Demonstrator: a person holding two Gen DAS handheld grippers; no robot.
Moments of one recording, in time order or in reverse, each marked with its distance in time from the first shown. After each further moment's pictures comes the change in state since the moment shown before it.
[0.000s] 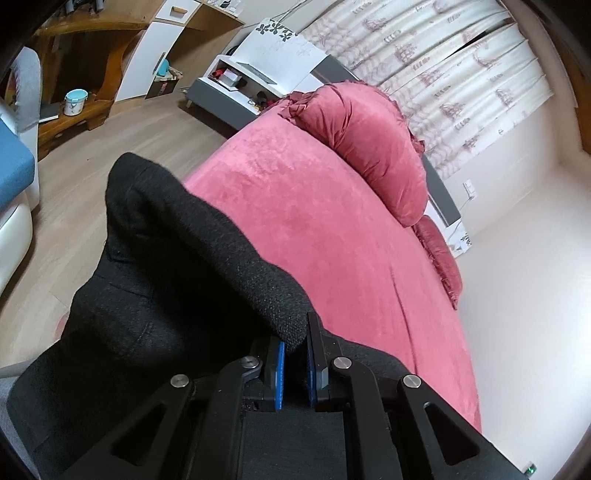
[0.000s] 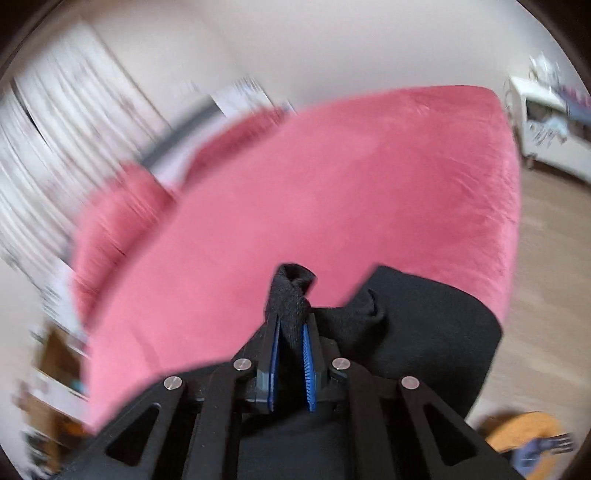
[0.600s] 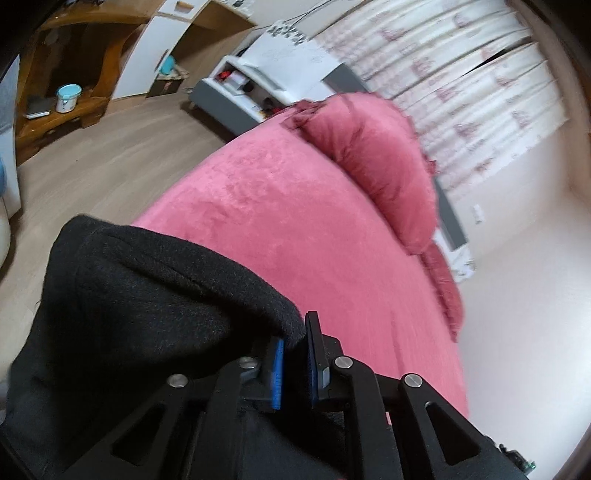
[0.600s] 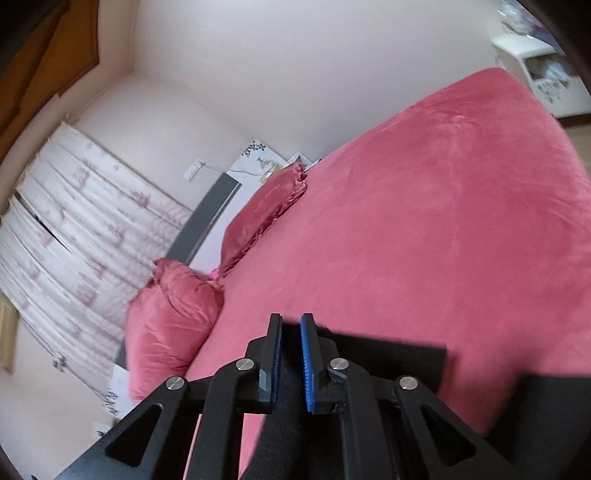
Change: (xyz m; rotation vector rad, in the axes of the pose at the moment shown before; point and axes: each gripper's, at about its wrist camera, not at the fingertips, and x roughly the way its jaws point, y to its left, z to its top) left arm 0.099 -0.022 0.072 -0.069 -0.028 0.047; right arm 0.101 0.074 0.105 0.232 -0.180 0.142
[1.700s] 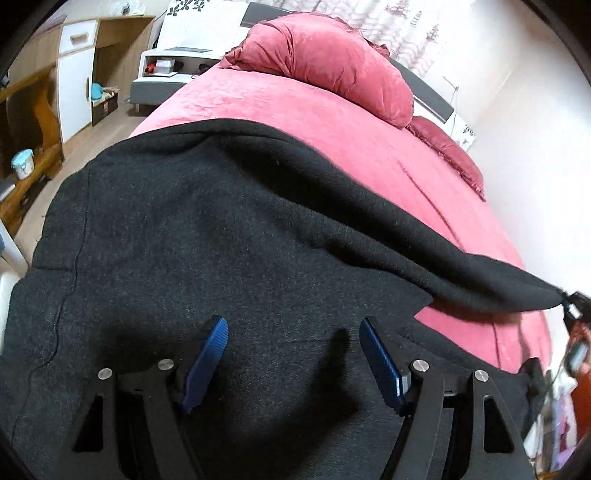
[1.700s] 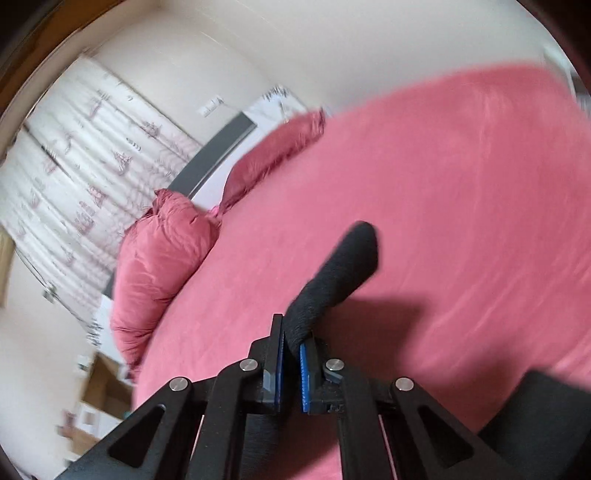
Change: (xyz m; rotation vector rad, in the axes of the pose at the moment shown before) left arm -0.020 0.004 -0.134 0.441 0.207 0.068; right arm -0.004 -0.027 -0.048 -0.204 0.161 -0.021
